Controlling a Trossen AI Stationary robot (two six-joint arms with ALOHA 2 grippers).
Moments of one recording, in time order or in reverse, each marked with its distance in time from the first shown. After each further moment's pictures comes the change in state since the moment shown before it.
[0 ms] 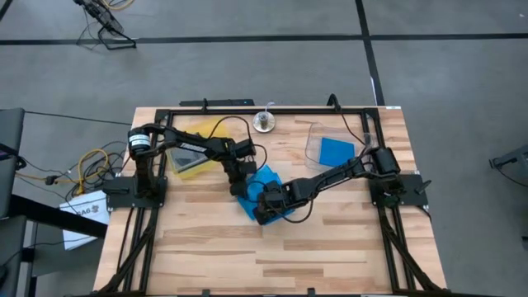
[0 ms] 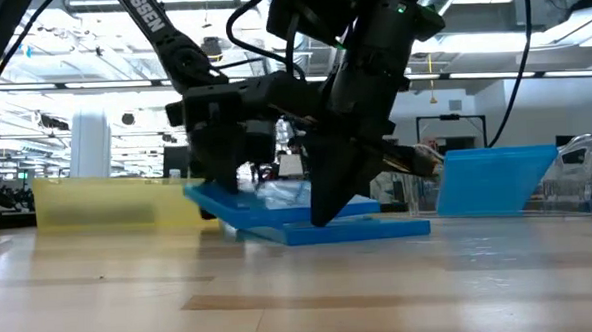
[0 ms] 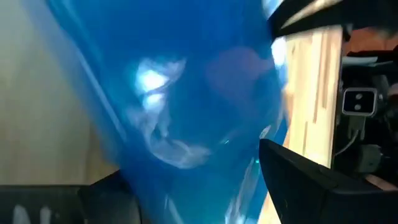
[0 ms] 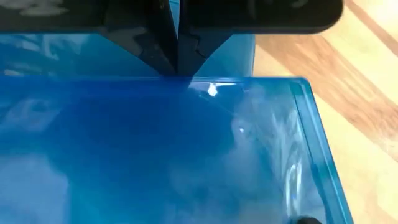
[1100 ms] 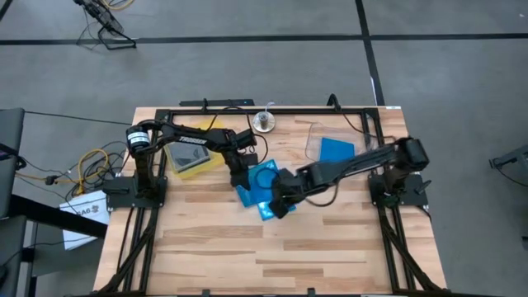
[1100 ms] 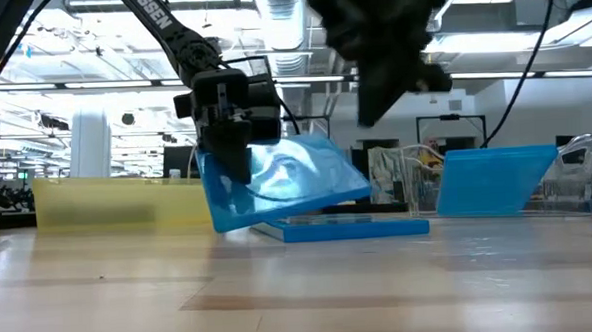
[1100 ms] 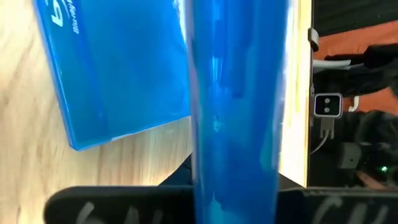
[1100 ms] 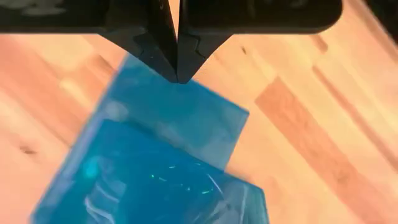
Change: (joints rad) left arm 0.073 -0.008 0.082 -0.125 0.072 0.097; right arm 0.000 -0.285 -0.001 -0.298 -0.037 -0.240
